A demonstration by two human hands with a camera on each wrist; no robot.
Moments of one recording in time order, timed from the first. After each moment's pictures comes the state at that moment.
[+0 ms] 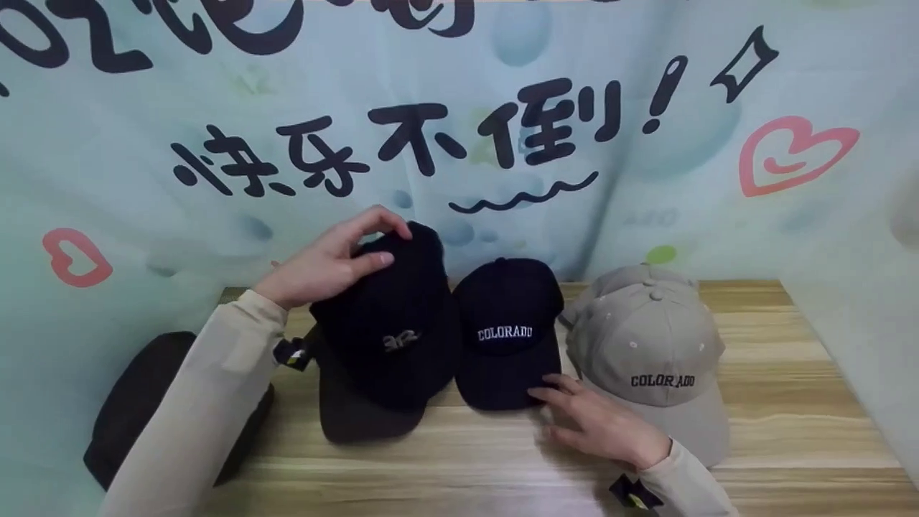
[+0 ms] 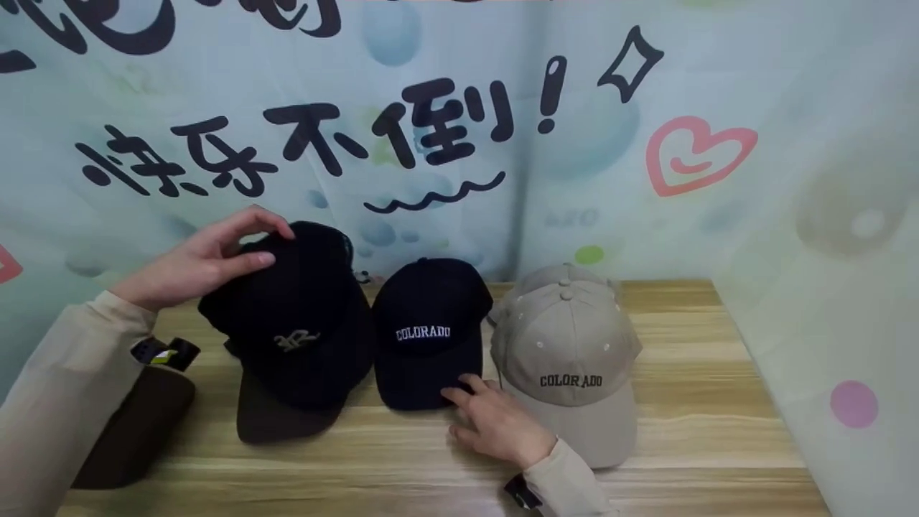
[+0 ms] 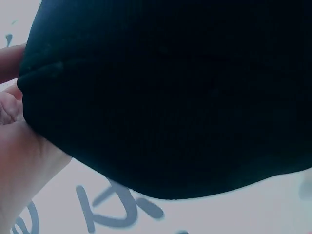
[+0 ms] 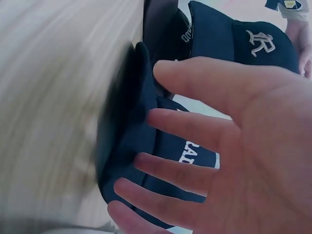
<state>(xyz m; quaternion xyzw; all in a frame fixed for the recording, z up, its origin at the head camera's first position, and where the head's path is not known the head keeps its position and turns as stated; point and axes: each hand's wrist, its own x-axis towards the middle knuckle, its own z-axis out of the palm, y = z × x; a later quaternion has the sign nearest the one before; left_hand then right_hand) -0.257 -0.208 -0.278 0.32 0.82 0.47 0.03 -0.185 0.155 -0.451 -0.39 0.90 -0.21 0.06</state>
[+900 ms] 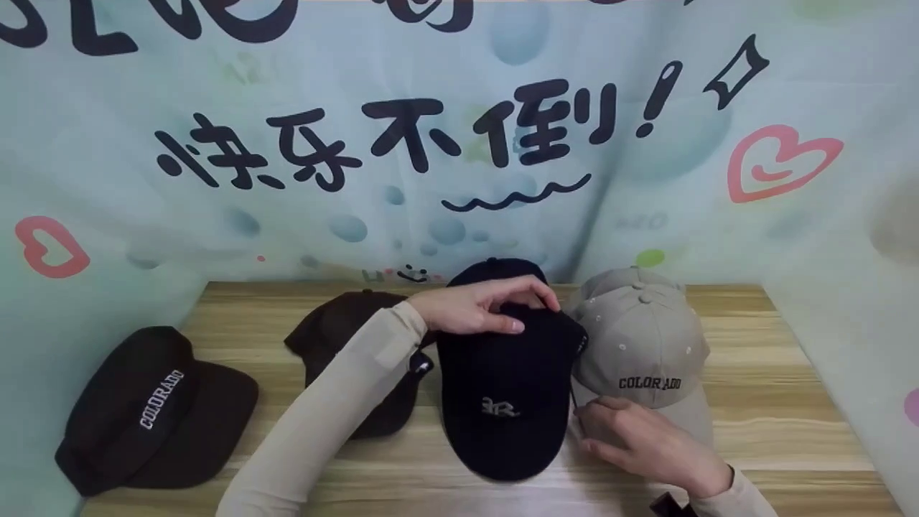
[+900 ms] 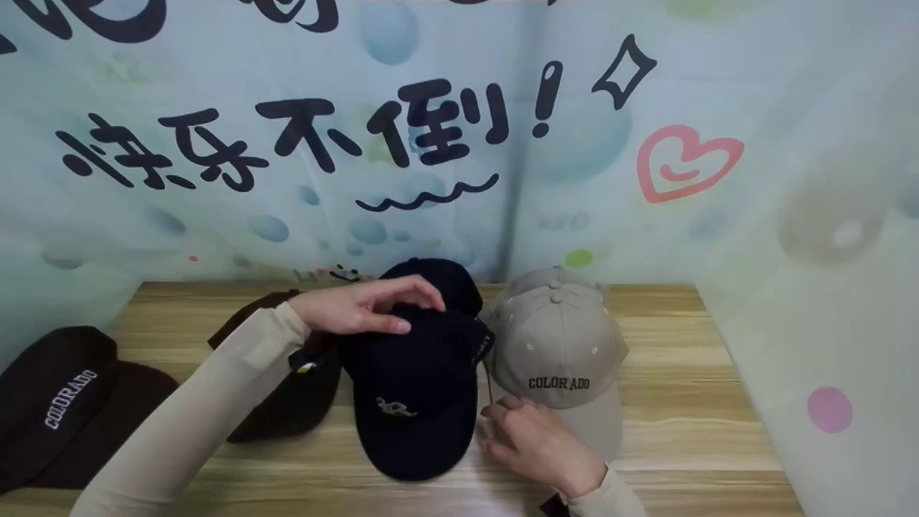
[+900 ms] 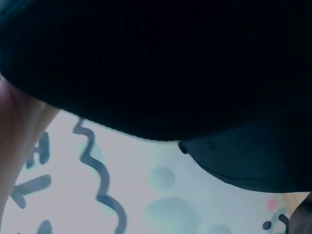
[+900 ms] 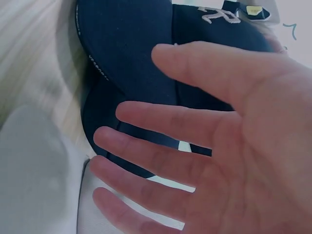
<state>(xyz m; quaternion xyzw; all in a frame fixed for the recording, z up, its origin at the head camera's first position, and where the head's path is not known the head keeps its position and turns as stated) -0.287 -0.077 -0.350 0.54 0.64 0.49 0.24 -0.161 0.207 -0.436 -0.41 0.89 -0.21 -0.01</state>
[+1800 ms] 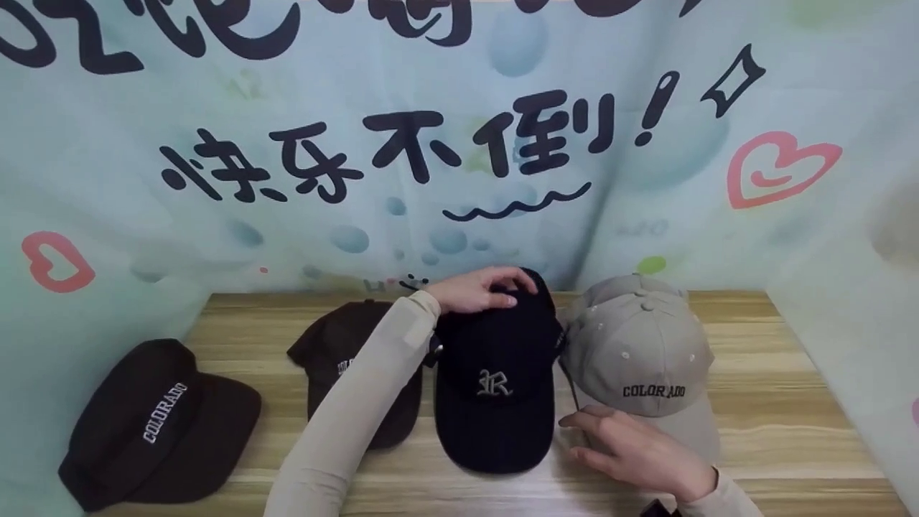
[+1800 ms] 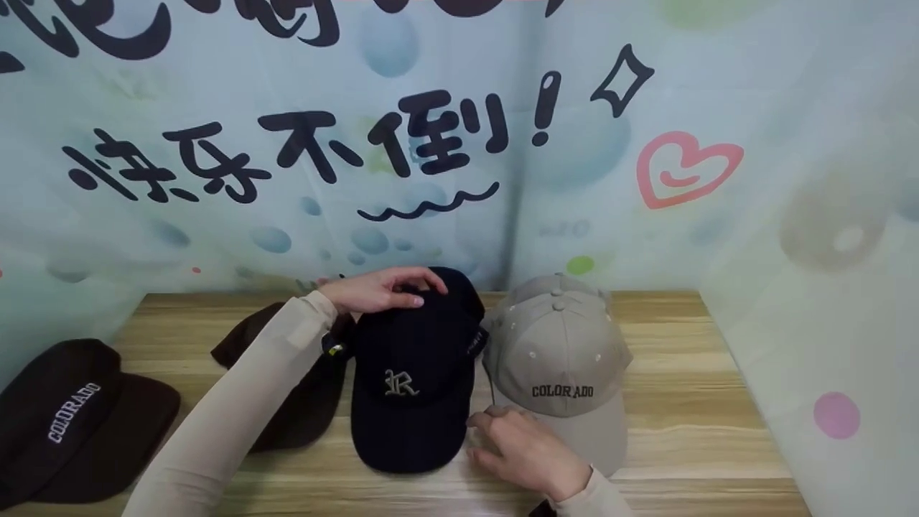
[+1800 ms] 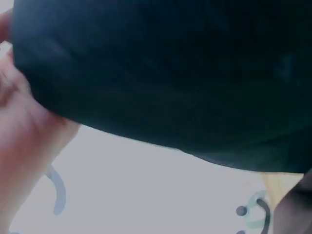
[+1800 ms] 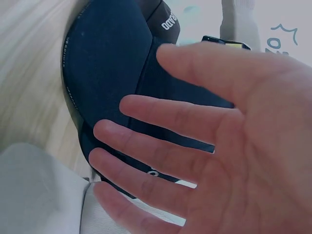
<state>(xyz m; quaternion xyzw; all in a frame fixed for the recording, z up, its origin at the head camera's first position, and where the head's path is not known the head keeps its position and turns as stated) -0.334 -0.077 -0.374 0.39 0.78 0.43 0.24 -0.164 0.189 -0.435 -0.40 0.89 -0.21 0.03</state>
